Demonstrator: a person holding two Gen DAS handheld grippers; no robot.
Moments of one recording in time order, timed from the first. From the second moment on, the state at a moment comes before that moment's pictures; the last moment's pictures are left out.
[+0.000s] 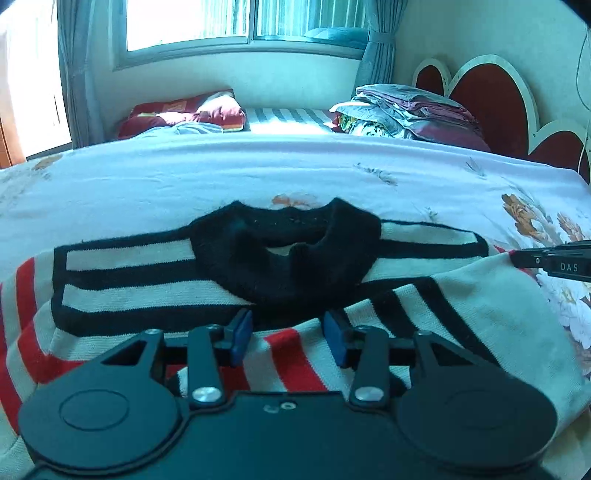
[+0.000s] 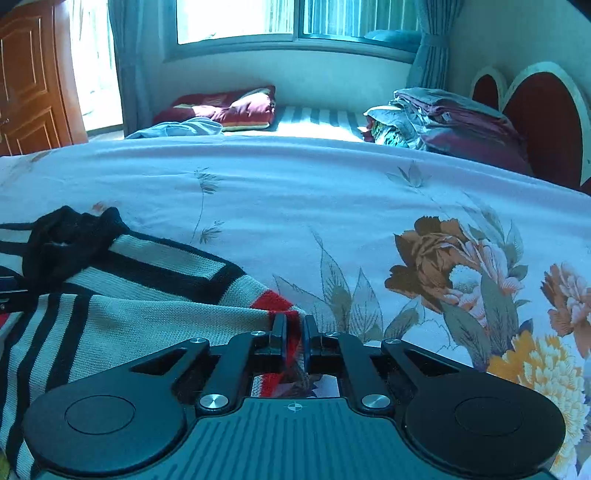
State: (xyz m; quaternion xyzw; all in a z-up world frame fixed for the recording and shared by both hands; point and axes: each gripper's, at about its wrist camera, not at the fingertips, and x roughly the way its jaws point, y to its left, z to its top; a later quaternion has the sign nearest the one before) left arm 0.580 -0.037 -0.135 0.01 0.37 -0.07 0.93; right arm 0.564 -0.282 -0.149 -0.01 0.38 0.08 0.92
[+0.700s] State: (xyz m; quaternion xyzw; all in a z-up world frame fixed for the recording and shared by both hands) left arm 0.503 -0.096 -0.124 0.09 0.36 -0.16 0.92; right arm 0.429 -0.242 -0.120 0.00 0.36 0.09 0.93
